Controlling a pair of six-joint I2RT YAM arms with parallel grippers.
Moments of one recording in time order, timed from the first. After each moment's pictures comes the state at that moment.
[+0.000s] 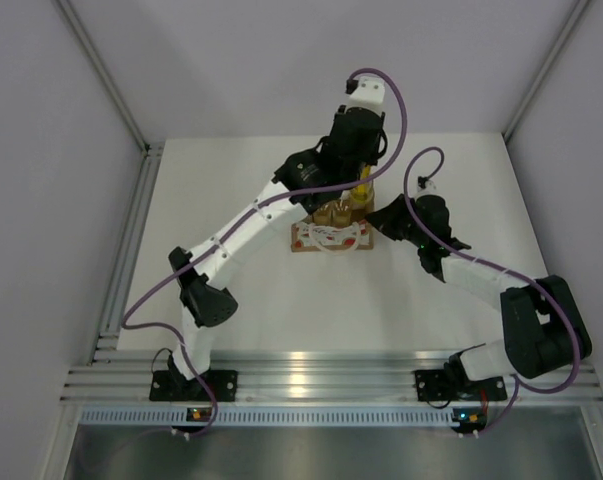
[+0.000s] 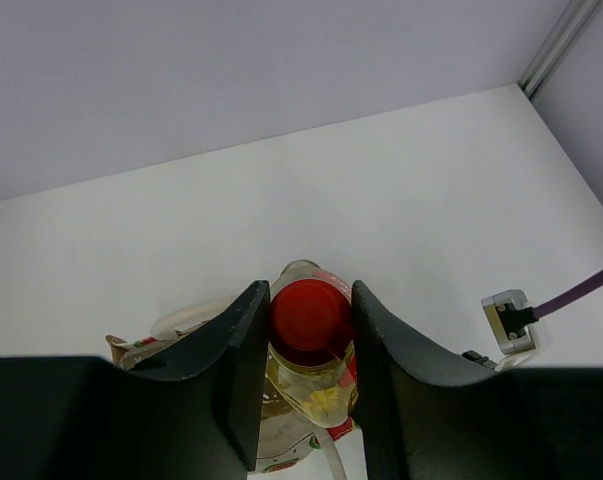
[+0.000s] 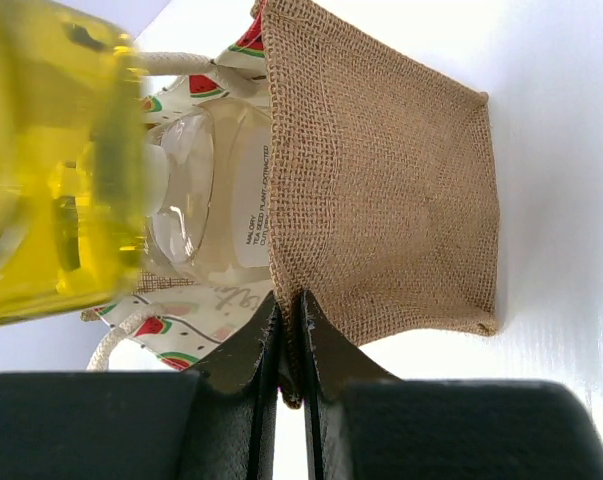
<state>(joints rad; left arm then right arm) -0.93 2.02 2.36 -0.62 -0.61 -0.22 0.34 1.40 0.68 0.36 -0.19 0.83</state>
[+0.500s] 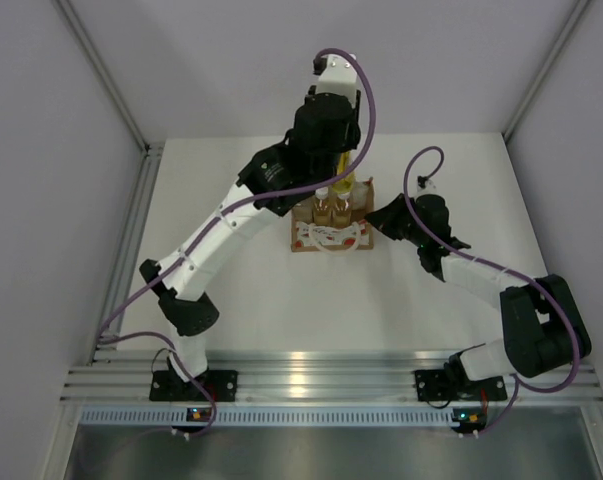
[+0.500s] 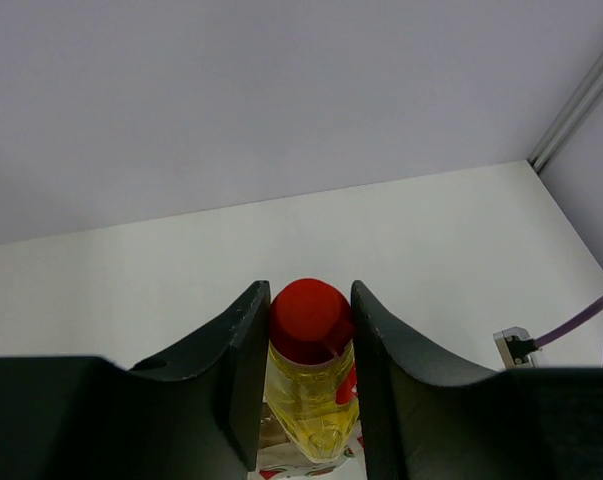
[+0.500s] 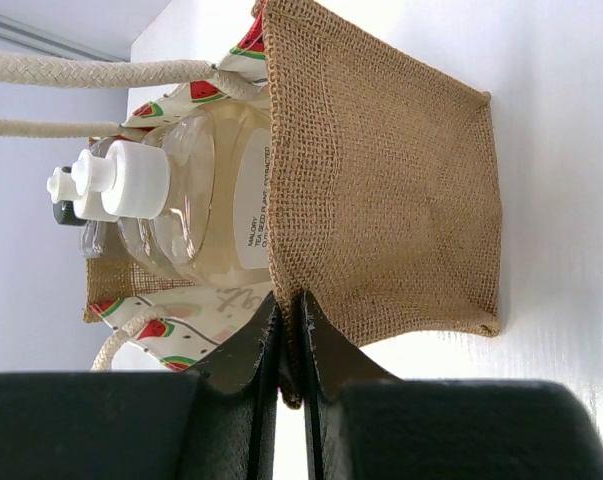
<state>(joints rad) -0.93 1.89 2.37 -0.61 -0.68 -0.16 0.34 1.41 0.69 0.35 -0.19 0.84</state>
